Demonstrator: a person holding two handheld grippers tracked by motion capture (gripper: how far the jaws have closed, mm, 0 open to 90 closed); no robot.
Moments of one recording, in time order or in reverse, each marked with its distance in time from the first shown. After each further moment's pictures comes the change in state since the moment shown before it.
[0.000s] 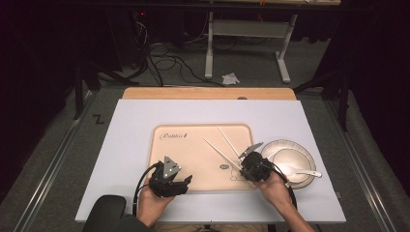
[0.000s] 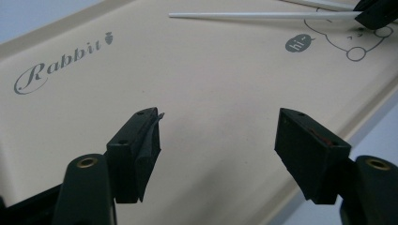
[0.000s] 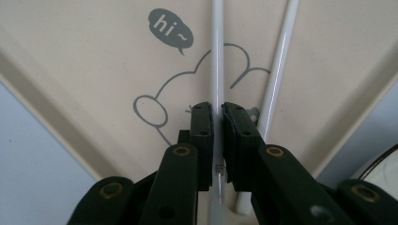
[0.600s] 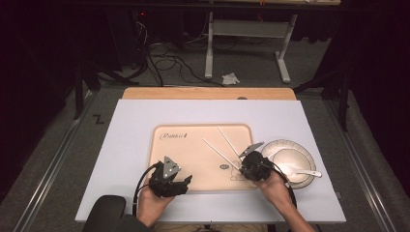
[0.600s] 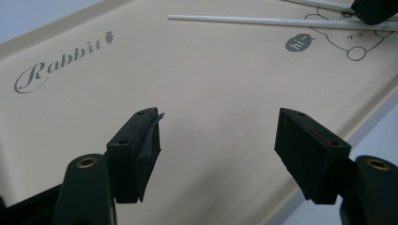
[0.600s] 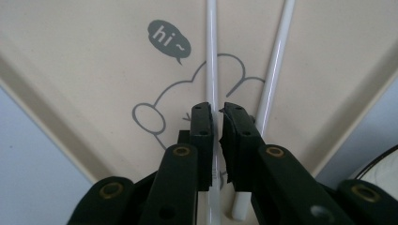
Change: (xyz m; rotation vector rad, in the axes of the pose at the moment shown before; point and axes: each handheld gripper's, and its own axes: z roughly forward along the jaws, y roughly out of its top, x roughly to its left) left arm 0.000 0.000 0.000 0.002 0.001 0.000; right arm -0.001 0.001 -0.002 -0.032 0.002 -0.004
